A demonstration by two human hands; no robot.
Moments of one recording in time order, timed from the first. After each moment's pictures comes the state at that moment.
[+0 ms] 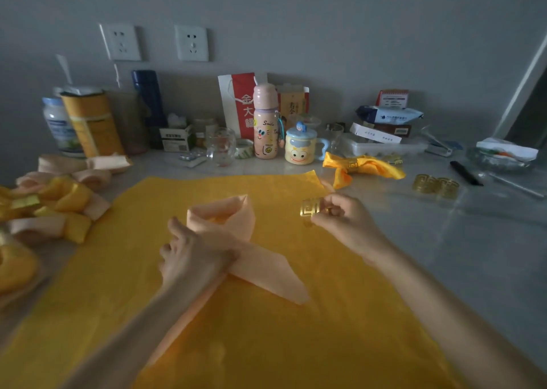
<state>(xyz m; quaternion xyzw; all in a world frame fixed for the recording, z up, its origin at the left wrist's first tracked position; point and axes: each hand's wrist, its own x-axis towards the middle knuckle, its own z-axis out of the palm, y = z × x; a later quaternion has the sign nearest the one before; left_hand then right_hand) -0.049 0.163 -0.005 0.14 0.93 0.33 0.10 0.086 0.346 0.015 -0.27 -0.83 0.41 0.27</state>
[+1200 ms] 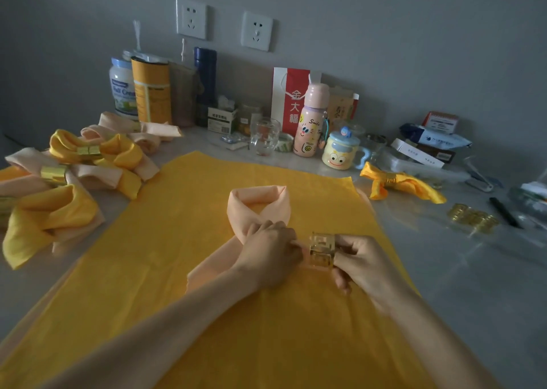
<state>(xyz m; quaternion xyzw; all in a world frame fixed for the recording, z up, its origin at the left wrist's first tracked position) -0.044 0.166 -0.030 0.50 0.81 0.31 -0.01 0.087 0.278 -0.001 -0.21 -0.82 0.51 0.16</state>
